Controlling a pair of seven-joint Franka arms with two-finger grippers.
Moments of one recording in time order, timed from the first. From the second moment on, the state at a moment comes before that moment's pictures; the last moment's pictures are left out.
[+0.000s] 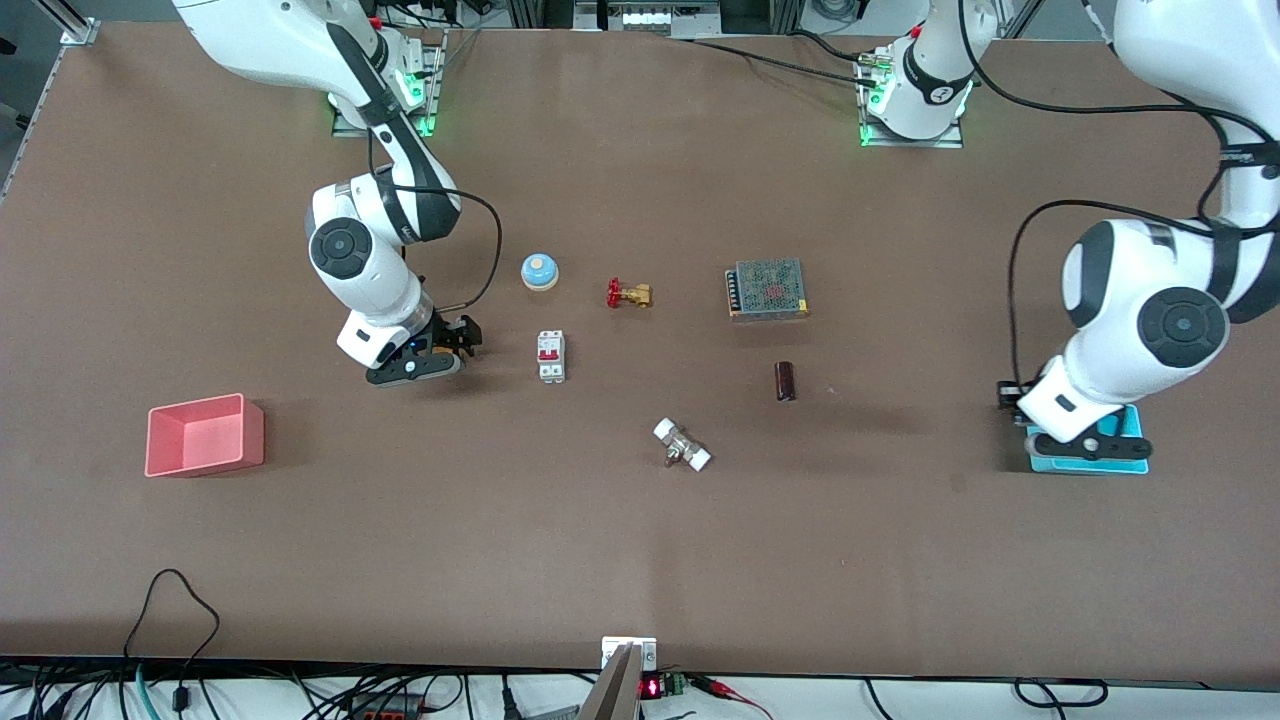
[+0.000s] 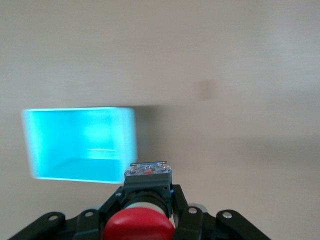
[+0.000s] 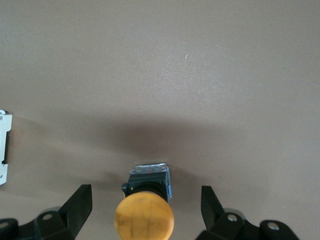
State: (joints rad) left arm -0.05 0.41 0.09 -1.75 0.23 2.11 -0.03; right arm 0.37 0.40 0.00 -2.15 0.01 2.60 0.14
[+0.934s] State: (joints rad) left arm 0.13 0.60 0.11 -1.76 0.22 2.39 0.11; right arm 0.36 0.41 0.00 -2.15 0.01 2.60 0.08
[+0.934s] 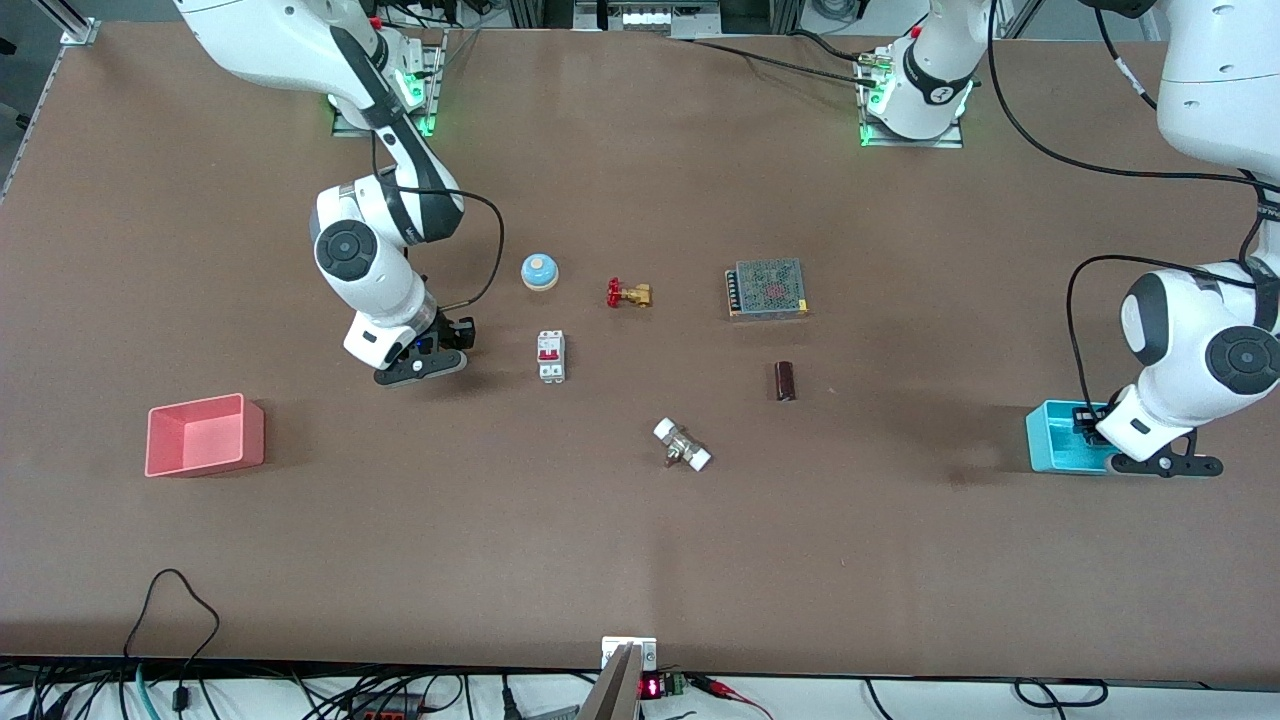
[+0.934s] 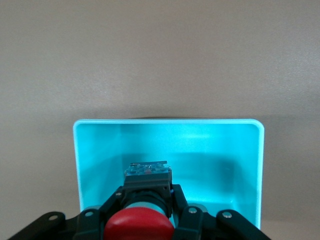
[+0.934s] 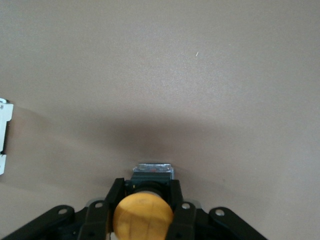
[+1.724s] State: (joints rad) left arm 0.15 0.64 0.08 -1.75 0.19 2.39 0.14; right arm 0.29 0.32 -0.05 -1.90 0.01 2.23 -0.05
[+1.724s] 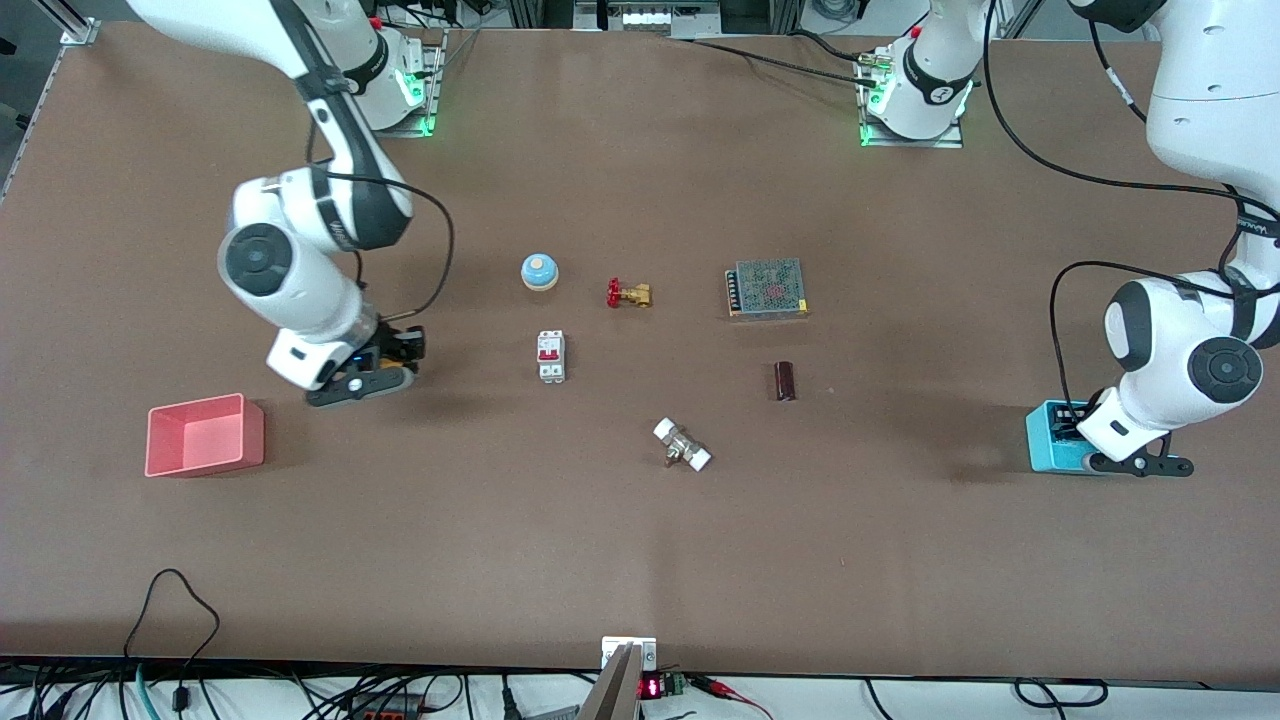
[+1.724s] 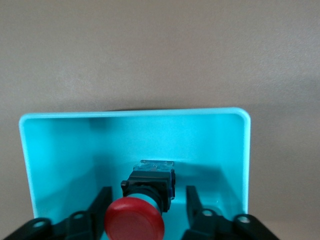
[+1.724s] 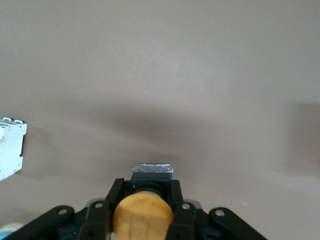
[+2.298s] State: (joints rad) left arm 0.15 0.47 0.07 -1.72 0.18 2.23 0.23; right arm 0.07 0.30 -0.11 -1.76 0.01 2.10 -0.34
